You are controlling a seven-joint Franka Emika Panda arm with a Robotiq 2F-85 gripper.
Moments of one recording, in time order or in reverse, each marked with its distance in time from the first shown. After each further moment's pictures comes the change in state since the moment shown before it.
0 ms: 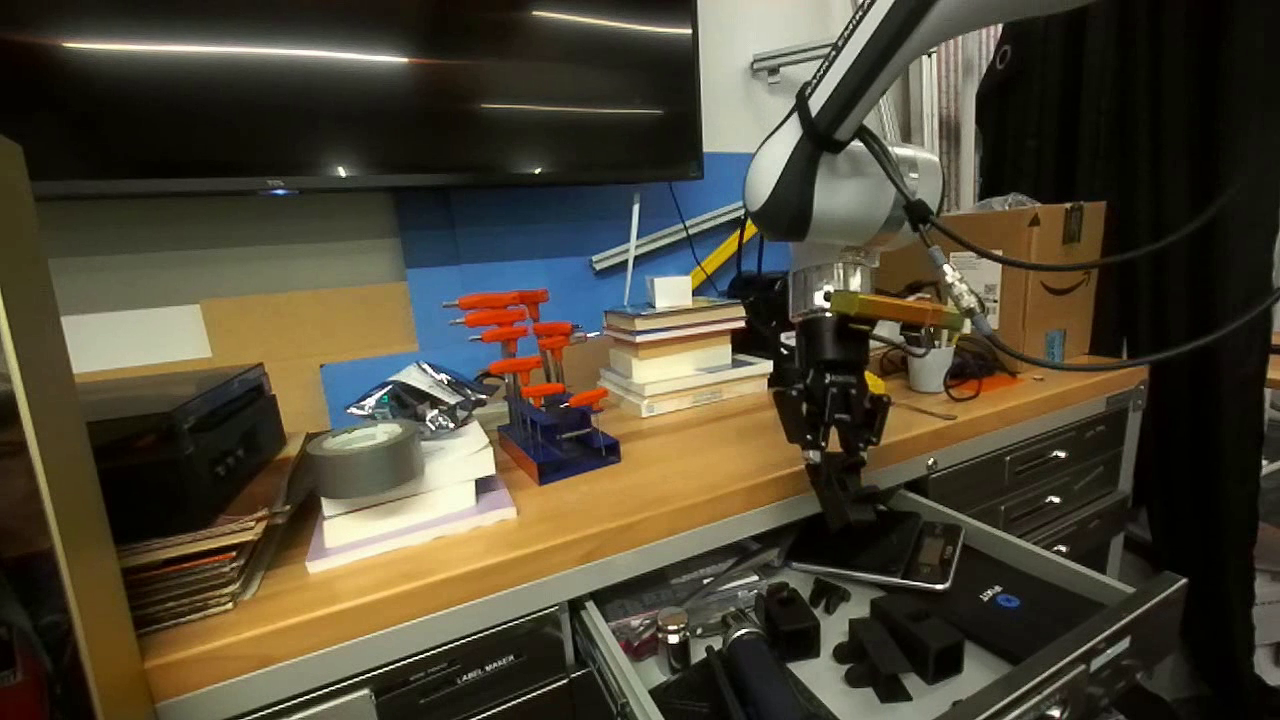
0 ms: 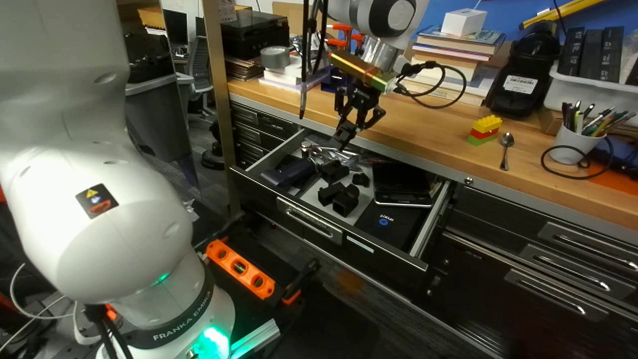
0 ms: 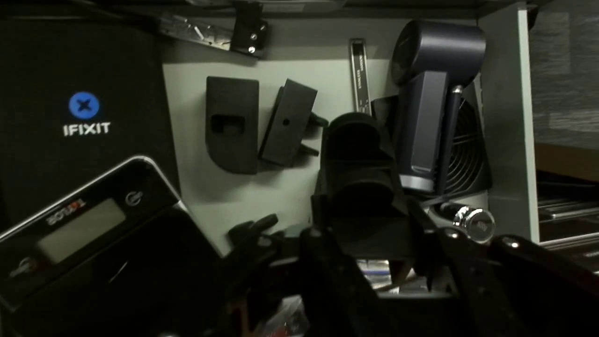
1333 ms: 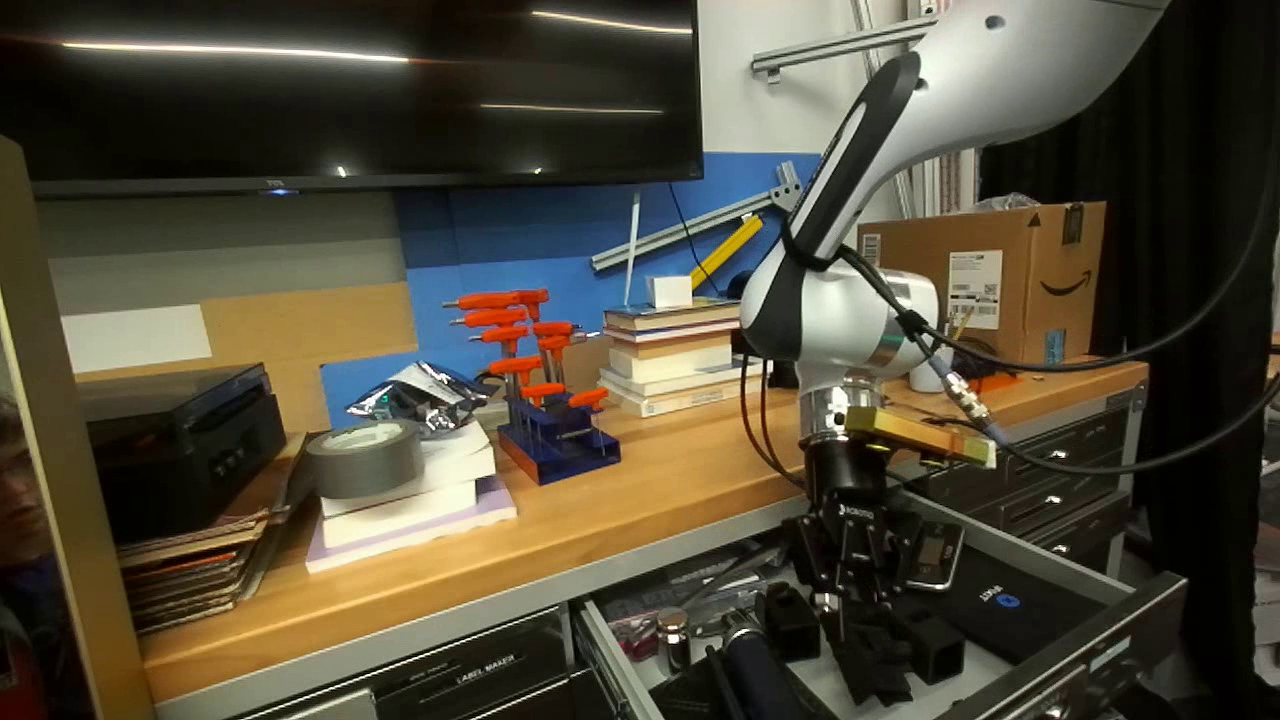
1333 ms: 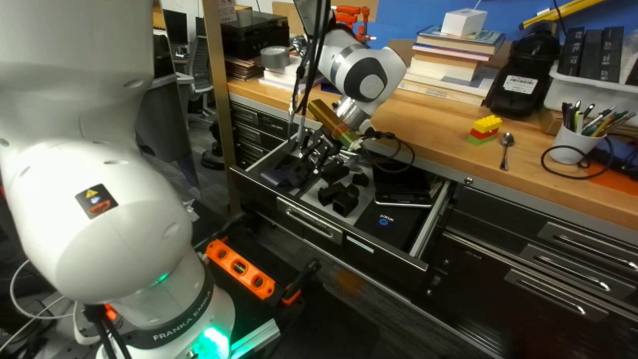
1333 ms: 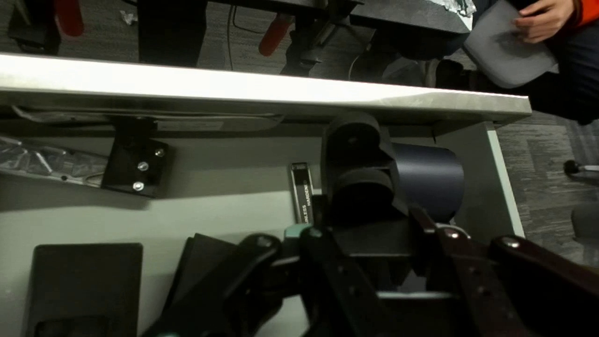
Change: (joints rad) arm -0.003 0.160 0.046 -0.120 0.173 -0.024 -0.130
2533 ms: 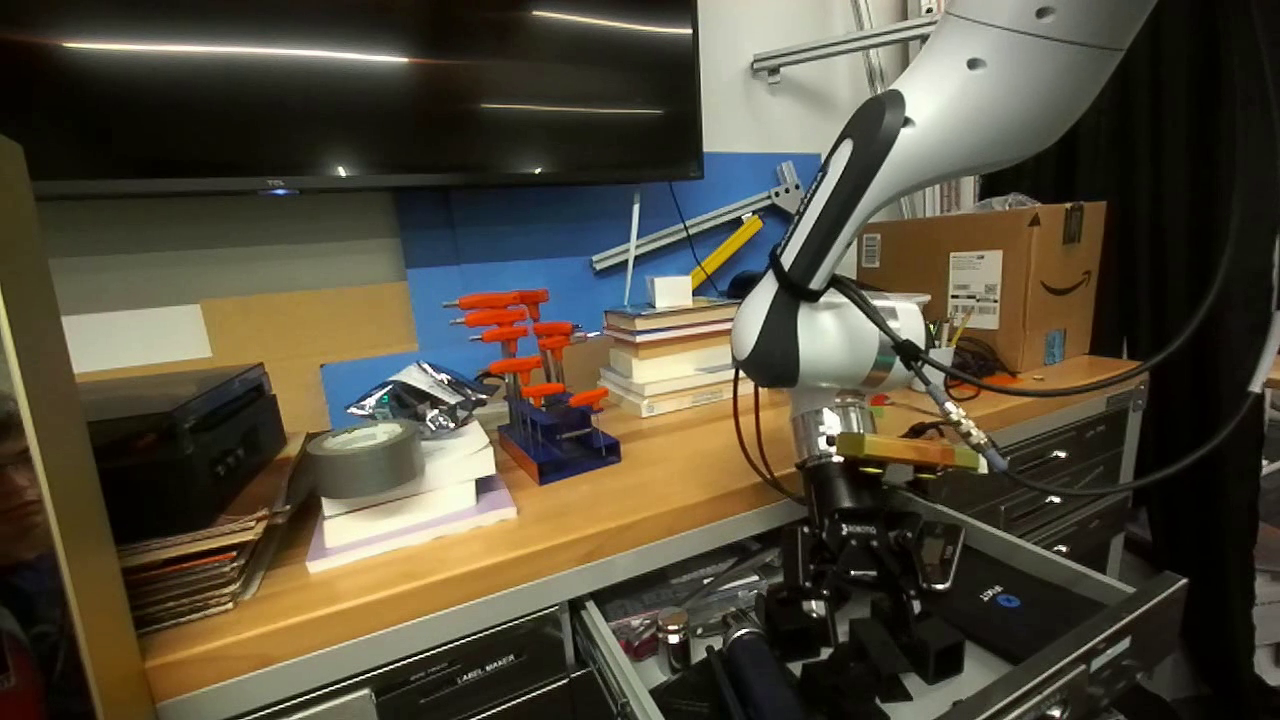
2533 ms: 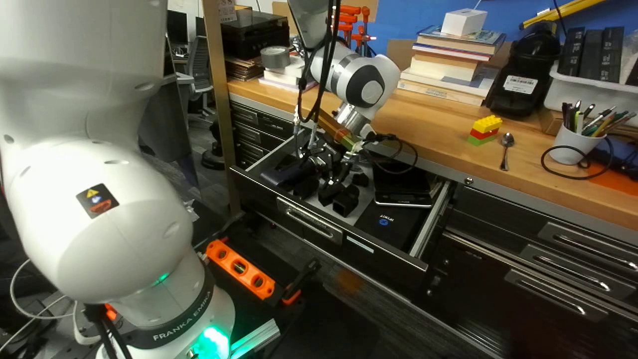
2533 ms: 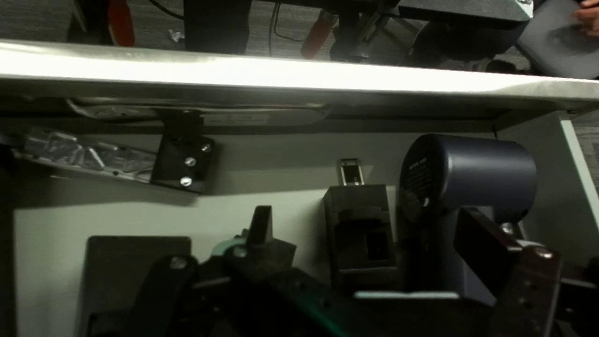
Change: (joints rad) arm 0.006 0.059 0.006 0.035 -0.119 0.026 0.106
